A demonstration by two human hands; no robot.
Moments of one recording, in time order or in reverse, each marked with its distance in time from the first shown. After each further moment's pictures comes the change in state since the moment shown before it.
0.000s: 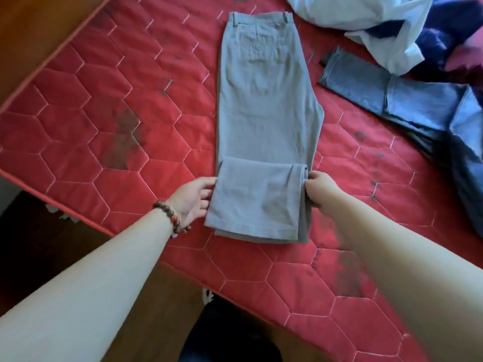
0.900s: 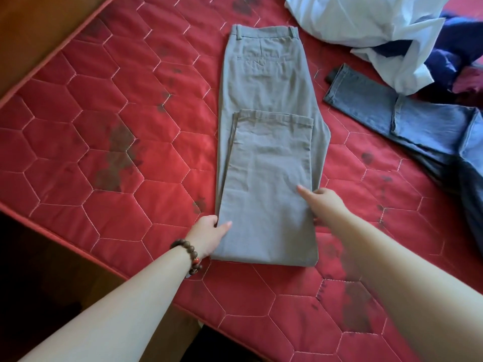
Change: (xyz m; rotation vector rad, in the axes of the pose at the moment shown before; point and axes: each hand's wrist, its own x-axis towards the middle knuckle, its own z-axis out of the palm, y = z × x) left_hand 0.028 -0.027 0.012 0.553 0.190 0.053; right_hand 0.020 -0.019 -0.003 -0.063 0.035 0.092
